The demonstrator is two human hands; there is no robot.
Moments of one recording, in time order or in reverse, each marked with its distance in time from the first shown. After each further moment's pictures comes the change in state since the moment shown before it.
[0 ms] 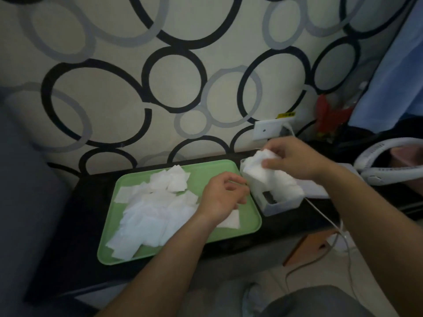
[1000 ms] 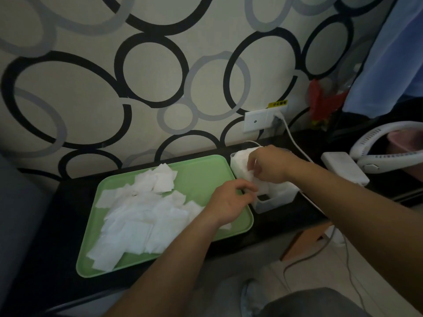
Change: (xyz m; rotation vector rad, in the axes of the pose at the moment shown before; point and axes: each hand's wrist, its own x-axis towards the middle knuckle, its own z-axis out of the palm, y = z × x) left_hand 0.033 -0.028 0.035 0.410 -0.168 0.100; right_hand 0.028 0.033 0.029 -0.563 -0.270 0.147
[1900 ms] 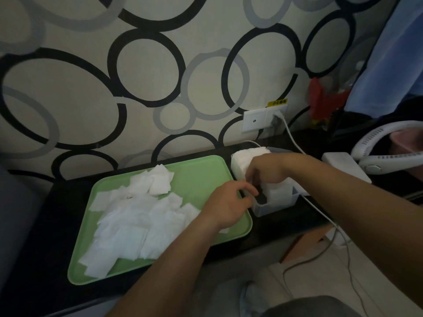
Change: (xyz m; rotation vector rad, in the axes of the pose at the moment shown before) left_hand -0.001 0.005 -0.002 0.118 -0.025 0.023; right_hand 0.023 0.012 0.002 -0.030 -0.396 -0.106
